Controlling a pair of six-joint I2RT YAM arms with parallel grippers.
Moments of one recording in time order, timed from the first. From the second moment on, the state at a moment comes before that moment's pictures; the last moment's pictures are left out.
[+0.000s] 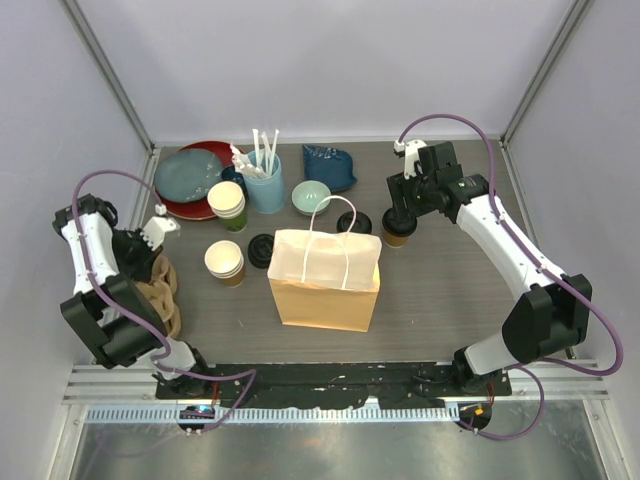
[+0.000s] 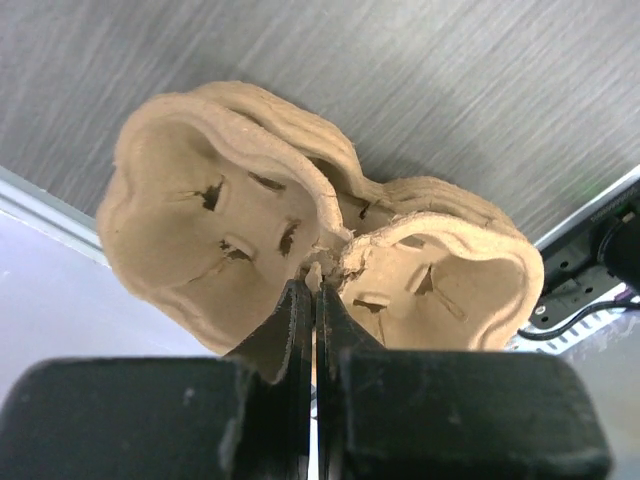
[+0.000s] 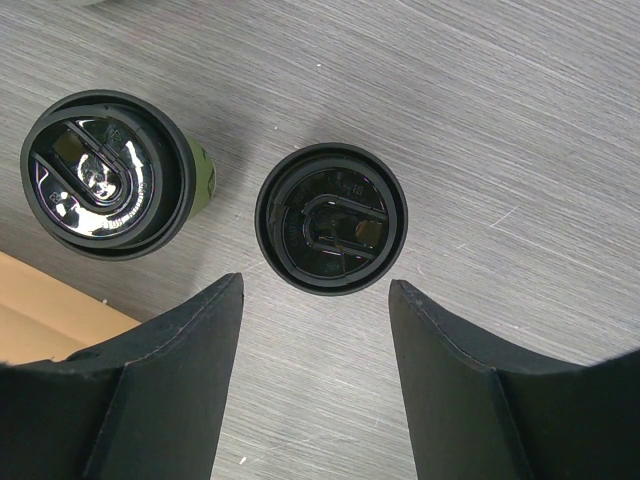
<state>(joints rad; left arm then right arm) 0.57 1.50 1.27 -1.35 0.30 1.41 0.31 1.47 1.33 -0.68 -0.04 -0.09</state>
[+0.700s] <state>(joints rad) 0.54 1.36 1.59 -1.34 0.63 0.76 0.31 1.47 1.47 -0.70 -0.07 -0.05</state>
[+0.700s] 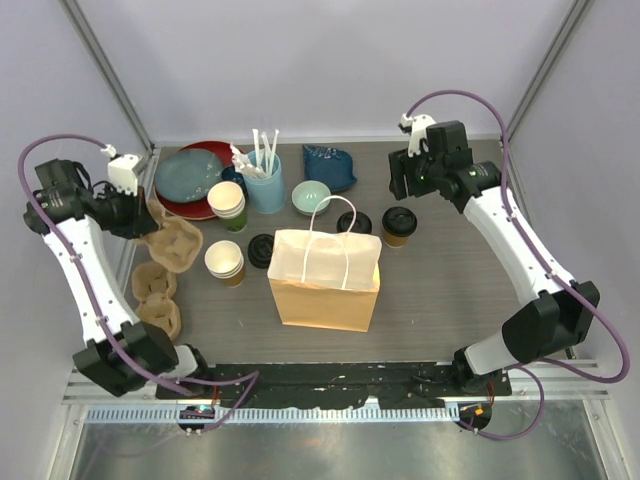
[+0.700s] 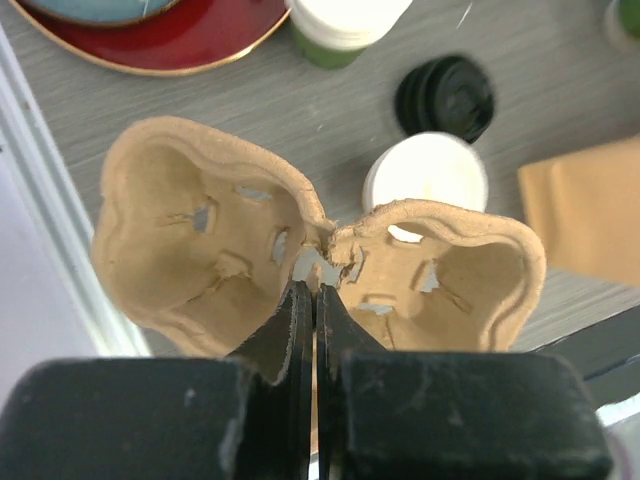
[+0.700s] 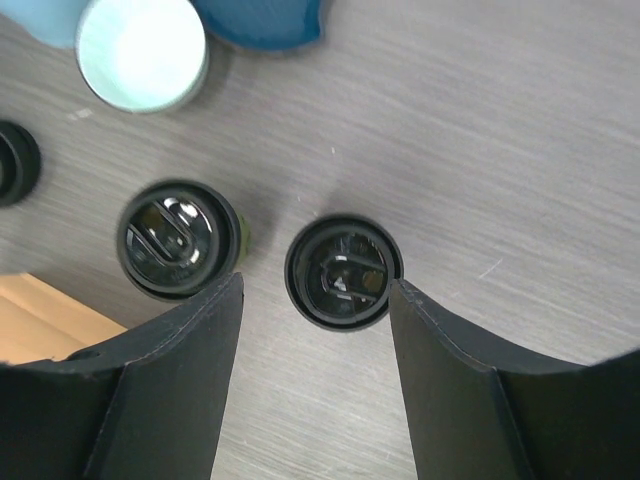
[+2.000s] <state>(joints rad) 0.01 1.19 1.78 -1.03 0.35 -0.74 1.14 1.48 1.84 -0.44 0.26 -0.07</state>
